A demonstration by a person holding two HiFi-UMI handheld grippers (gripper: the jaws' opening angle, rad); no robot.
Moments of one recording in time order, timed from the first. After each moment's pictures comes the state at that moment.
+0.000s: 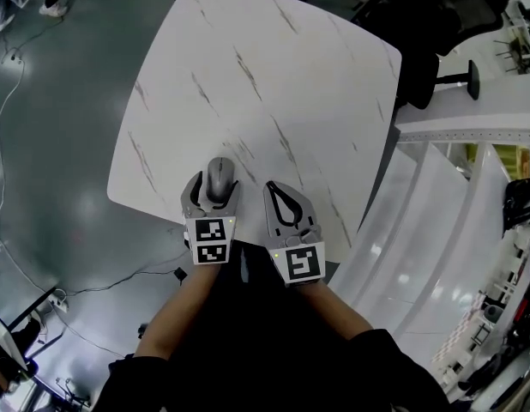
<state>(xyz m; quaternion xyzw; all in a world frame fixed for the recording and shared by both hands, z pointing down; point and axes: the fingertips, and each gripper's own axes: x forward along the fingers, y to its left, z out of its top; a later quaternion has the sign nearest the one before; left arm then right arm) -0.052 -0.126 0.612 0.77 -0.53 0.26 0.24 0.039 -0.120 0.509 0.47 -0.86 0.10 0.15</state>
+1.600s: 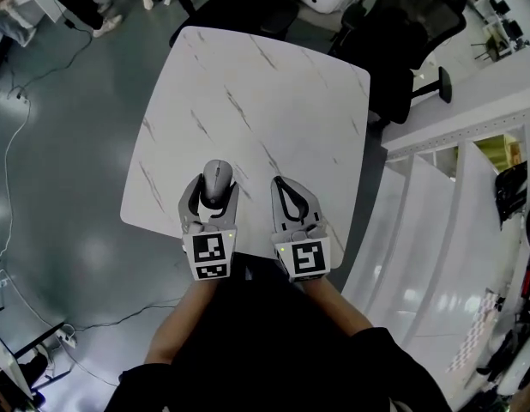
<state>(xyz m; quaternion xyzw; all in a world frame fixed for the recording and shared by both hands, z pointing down) -0.044 -0.150 0.475 0.81 -0.56 0.16 0.11 0.063 -0.139 0.425 0.53 -0.84 0.02 0.10</state>
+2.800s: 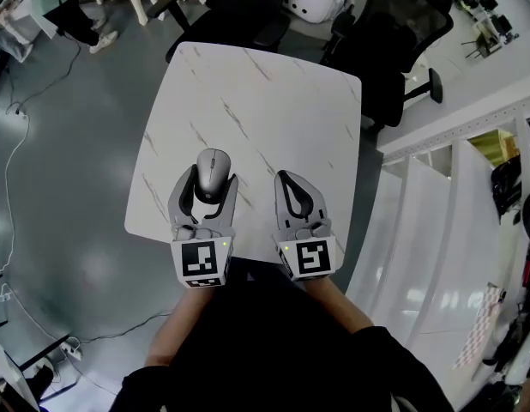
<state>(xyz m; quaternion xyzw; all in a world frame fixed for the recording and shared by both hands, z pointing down) -0.047 -0.169 0.375 0.83 -0.55 0.08 0.05 0.068 -0.153 0.375 0.56 -0.83 -0.01 0.06</state>
